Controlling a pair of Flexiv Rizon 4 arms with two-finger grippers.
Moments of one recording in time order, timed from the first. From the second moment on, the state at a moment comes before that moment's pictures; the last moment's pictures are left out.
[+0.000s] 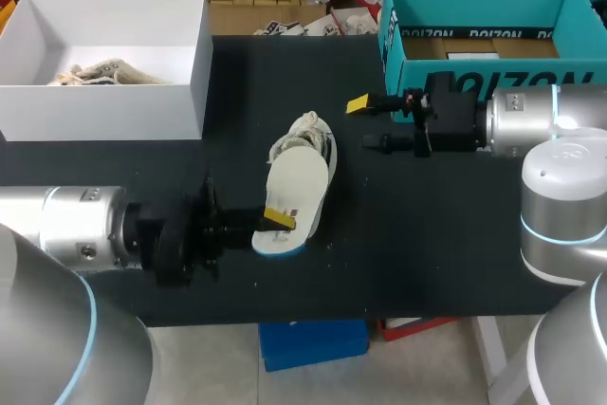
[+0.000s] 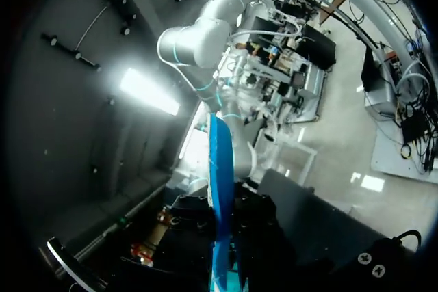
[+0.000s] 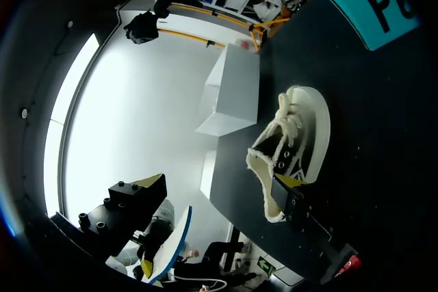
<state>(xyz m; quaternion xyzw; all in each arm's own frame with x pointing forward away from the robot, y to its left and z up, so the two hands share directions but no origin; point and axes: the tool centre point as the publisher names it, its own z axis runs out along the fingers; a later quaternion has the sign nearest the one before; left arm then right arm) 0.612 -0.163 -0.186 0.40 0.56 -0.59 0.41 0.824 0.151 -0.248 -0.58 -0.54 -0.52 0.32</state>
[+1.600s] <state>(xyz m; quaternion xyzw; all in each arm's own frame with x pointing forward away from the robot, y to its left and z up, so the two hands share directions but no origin) 0.751 -0.164 -0.302 0.54 0.47 -0.46 0.53 0.824 0.151 -0.249 -0.58 -0.54 -0.52 0.32</state>
